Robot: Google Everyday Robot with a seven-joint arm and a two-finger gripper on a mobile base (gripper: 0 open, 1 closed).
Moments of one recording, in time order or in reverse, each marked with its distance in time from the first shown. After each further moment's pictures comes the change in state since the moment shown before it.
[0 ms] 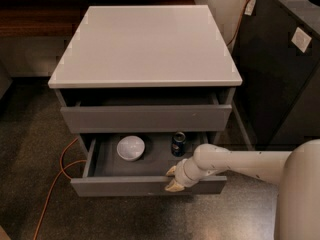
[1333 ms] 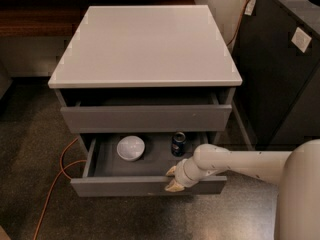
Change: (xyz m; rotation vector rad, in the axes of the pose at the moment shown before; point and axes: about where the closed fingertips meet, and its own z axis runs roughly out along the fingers) arm 0.000 0.000 0.000 0.000 0.000 0.000
